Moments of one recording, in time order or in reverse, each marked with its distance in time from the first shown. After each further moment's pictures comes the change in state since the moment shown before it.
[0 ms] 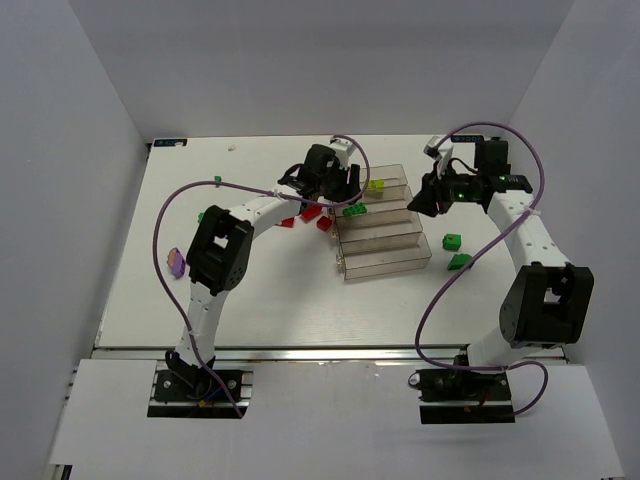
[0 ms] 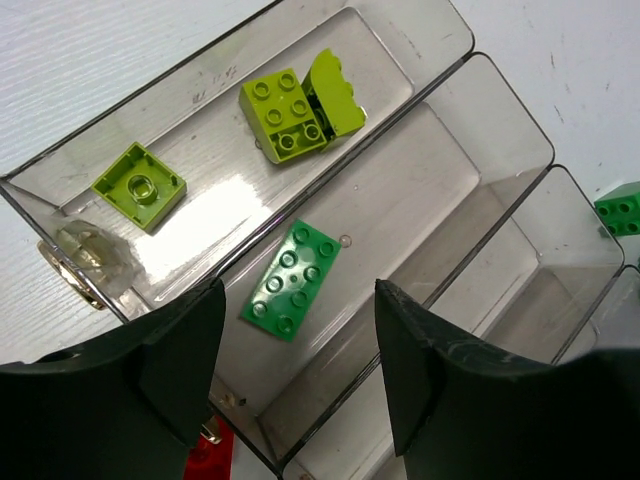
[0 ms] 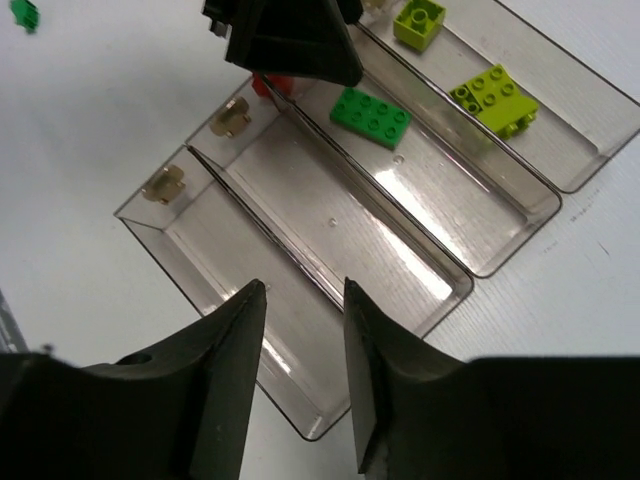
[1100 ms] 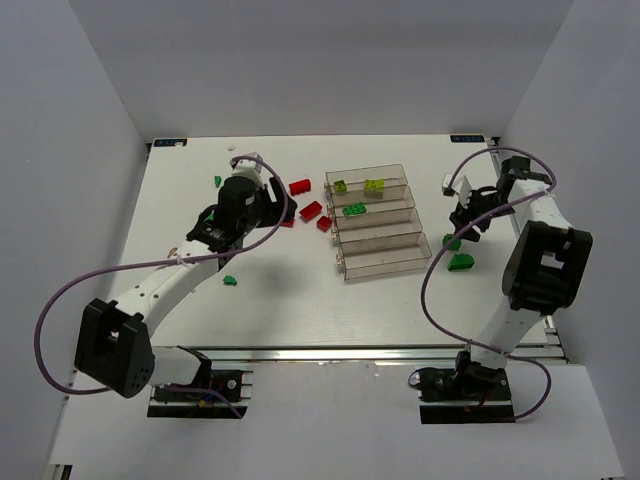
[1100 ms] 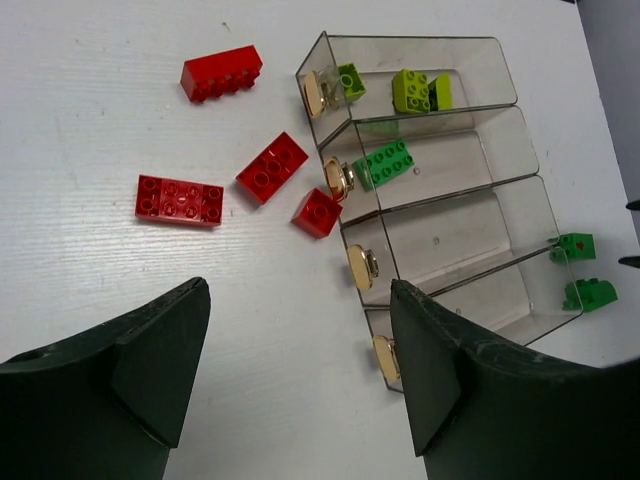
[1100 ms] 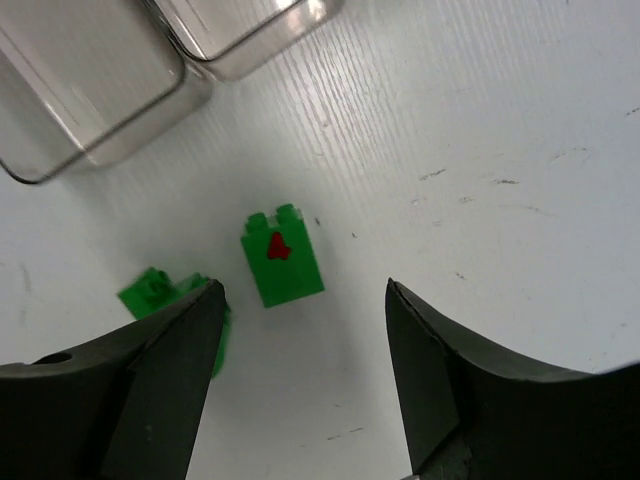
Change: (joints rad) left arm 0.129 -0.877 -0.764 0.010 -0.243 -0.264; right arm -0.219 0.217 0.045 -0.292 0.286 -0.788
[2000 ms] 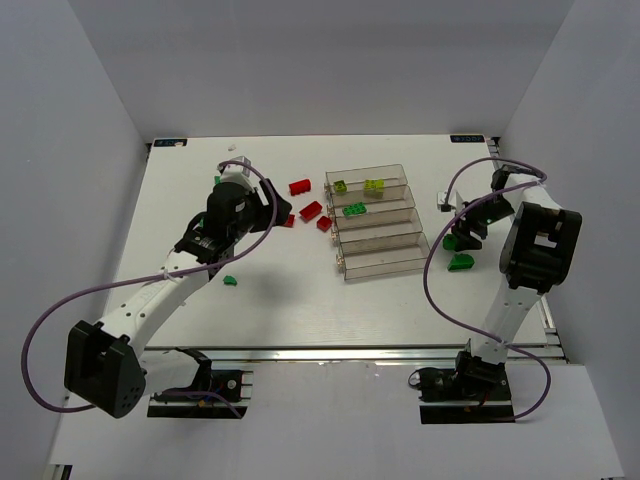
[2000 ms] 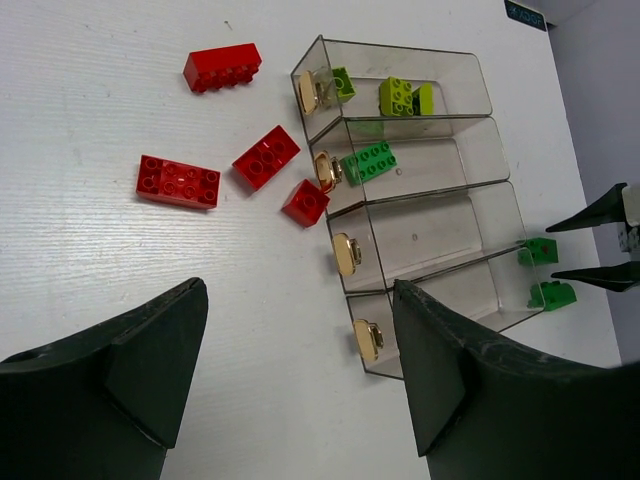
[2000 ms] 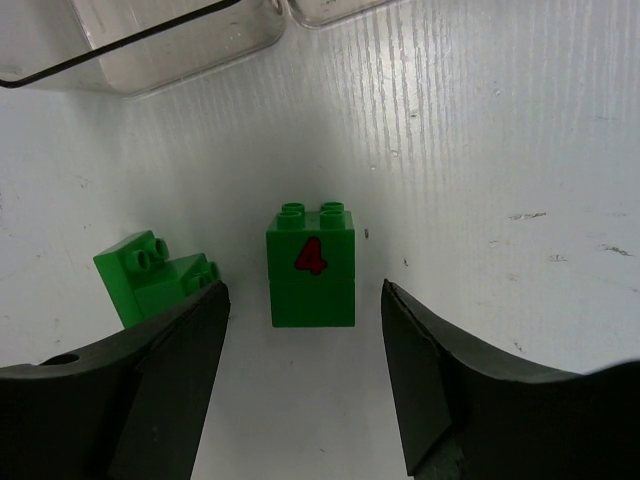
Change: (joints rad) left arm 0.007 -0.116 -0.044 -0.053 -0.006 -0.063; right arm -0.020 0.255 0.165 -0.234 0.027 -0.357
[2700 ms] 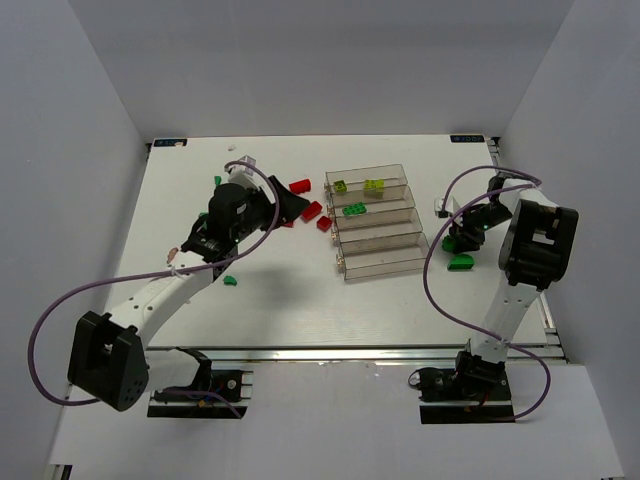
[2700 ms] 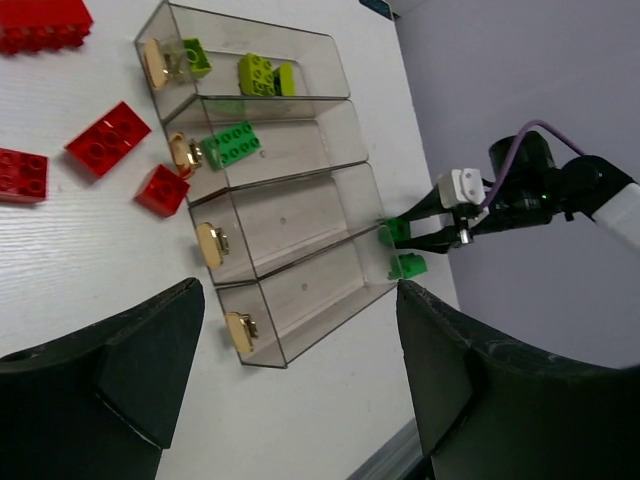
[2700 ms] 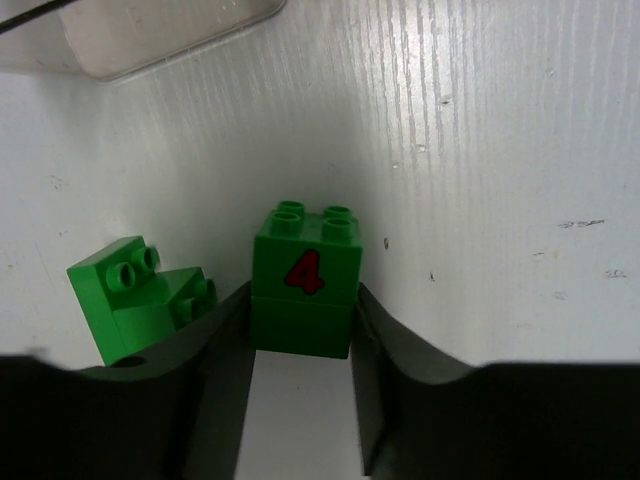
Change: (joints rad) left arm 0.000 0.029 -0.050 0.197 0.221 -0.208; right arm 0.000 0.039 -0.046 0.062 0.023 0.008
